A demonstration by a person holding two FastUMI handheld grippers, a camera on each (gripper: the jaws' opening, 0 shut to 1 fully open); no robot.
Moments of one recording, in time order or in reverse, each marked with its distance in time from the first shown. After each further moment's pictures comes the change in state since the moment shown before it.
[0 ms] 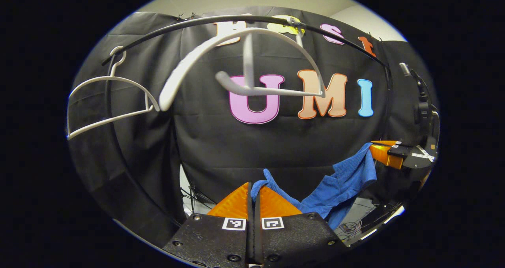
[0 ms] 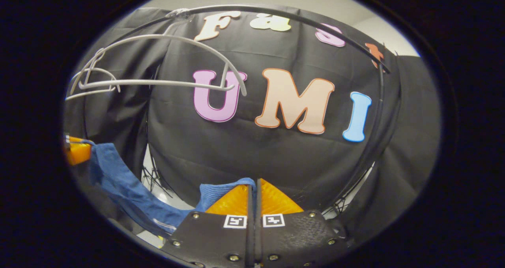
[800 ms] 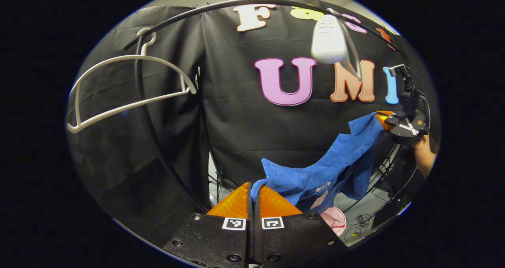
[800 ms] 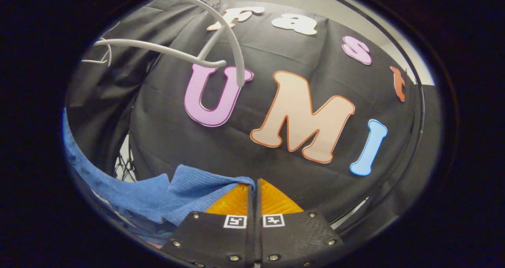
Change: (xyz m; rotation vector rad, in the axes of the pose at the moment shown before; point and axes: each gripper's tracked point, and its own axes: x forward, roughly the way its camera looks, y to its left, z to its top) left arm -0.015 0.091 -0.030 0.029 0.122 0.162; right arm 0.140 -0.011 0.029 -0.256 -0.118 -0.005
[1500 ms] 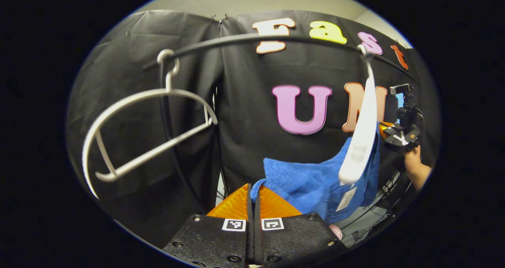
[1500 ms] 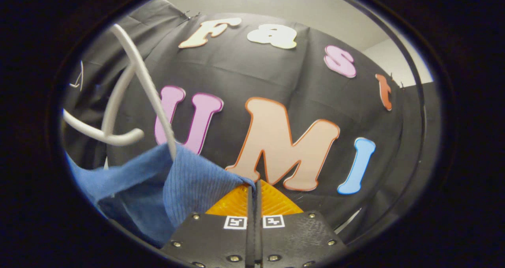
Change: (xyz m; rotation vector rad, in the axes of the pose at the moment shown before) left arm -0.013 0.038 0.050 -0.121 -0.065 0.075; right arm 0.073 -0.046 0.057 0.088 -0.080 -0.115
